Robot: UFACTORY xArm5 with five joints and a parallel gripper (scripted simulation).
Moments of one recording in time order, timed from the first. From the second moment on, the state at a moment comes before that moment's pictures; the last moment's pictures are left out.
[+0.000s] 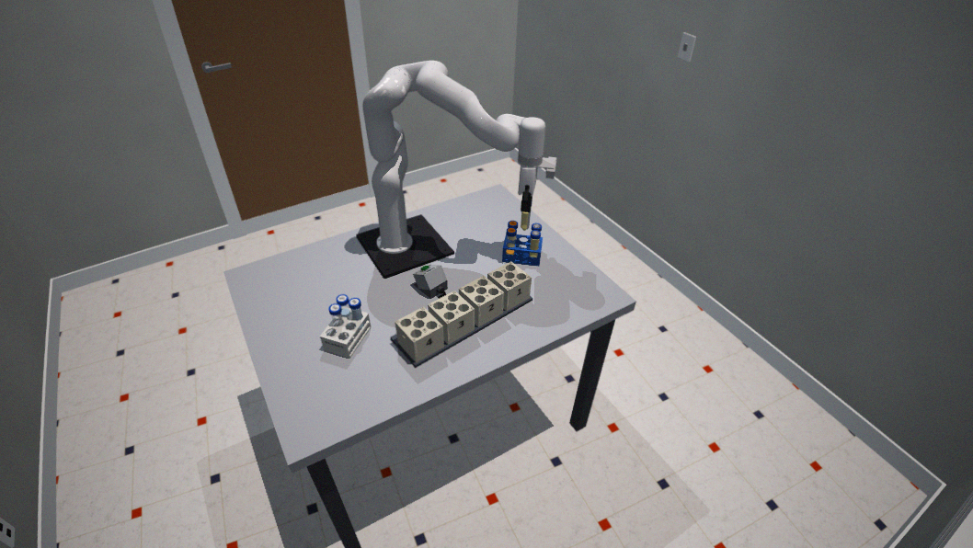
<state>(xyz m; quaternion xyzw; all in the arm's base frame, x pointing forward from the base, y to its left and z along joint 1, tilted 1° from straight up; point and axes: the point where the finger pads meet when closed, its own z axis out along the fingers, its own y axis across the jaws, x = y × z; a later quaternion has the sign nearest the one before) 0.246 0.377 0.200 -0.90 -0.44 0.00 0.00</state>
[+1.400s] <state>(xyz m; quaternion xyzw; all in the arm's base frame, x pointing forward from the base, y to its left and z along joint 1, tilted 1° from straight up) 0.246 0.378 0.166 -0.90 -0.44 0.00 0.00</state>
